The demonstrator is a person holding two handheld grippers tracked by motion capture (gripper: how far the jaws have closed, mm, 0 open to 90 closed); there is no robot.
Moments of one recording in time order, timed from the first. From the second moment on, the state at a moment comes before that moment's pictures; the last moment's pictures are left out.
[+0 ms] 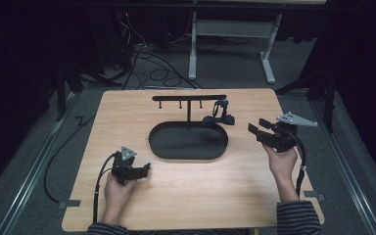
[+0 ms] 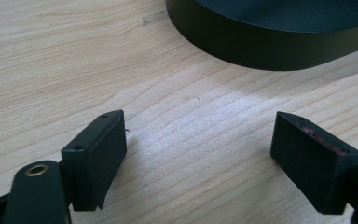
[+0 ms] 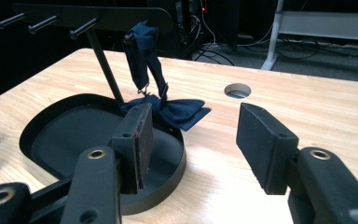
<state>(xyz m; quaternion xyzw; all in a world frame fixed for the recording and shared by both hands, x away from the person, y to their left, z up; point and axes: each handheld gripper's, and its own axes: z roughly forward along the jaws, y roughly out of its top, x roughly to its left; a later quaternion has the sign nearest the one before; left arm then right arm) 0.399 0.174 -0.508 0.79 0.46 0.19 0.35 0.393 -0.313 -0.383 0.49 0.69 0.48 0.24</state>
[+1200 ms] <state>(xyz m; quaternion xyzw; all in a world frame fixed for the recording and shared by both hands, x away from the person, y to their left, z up) 0.399 0.174 -0.508 0.79 0.46 0.19 0.35 0.357 -0.318 -0.406 0.48 0.68 0.49 0.24</state>
